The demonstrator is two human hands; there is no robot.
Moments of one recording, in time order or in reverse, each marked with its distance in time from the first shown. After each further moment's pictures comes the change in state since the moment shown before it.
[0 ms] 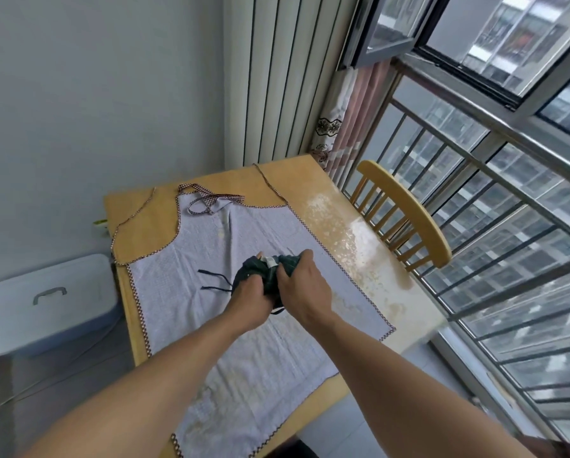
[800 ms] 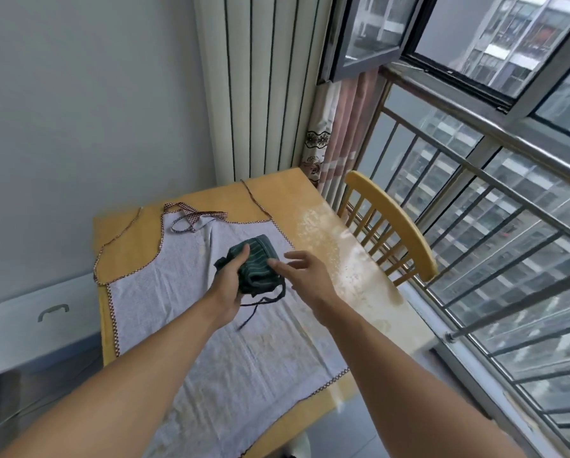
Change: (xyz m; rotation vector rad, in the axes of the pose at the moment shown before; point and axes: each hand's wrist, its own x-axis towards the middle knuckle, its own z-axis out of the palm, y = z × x) left_hand 0.033 0.088 0.009 -0.983 0.044 -0.288; right_hand 0.057 0.057 -0.085 0.639 -0.268 0.058
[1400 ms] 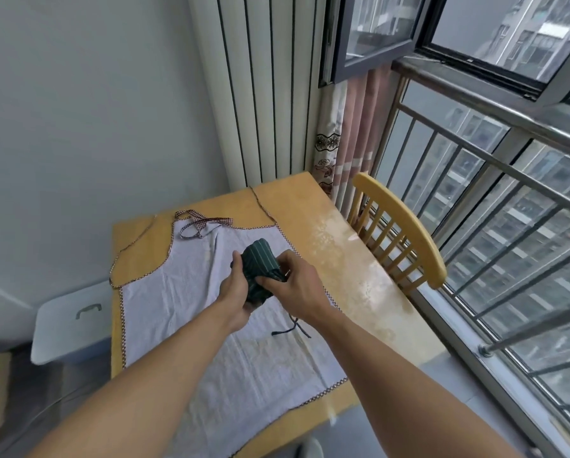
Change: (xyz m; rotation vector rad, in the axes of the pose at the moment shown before) left_hand 0.010 -0.020 0.055 -0.028 0.311 -0.121; right_hand 0.016 0.018 -0.032 -0.282 -0.080 -0.342
